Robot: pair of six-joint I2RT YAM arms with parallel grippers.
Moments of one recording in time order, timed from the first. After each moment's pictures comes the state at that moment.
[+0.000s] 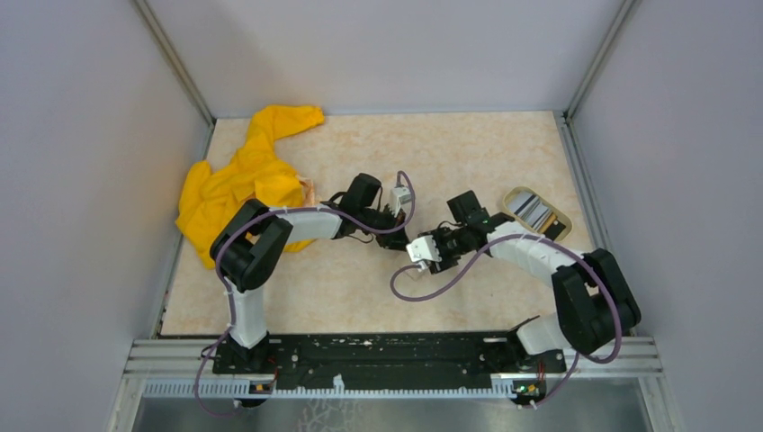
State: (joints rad) left arm -0.69 1.94 1.09 0.10 0.75 -0.08; right arm 0.49 1.40 0.74 -0.46 -0.62 -1.45
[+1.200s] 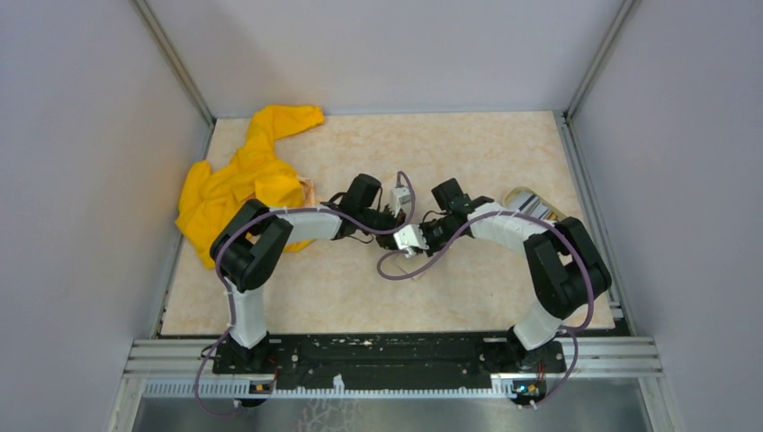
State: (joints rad) left arm -0.69 1.94 1.08 0.12 0.75 -0.08; right arm 0.51 1.61 0.92 -0.48 -0.66 -1.45
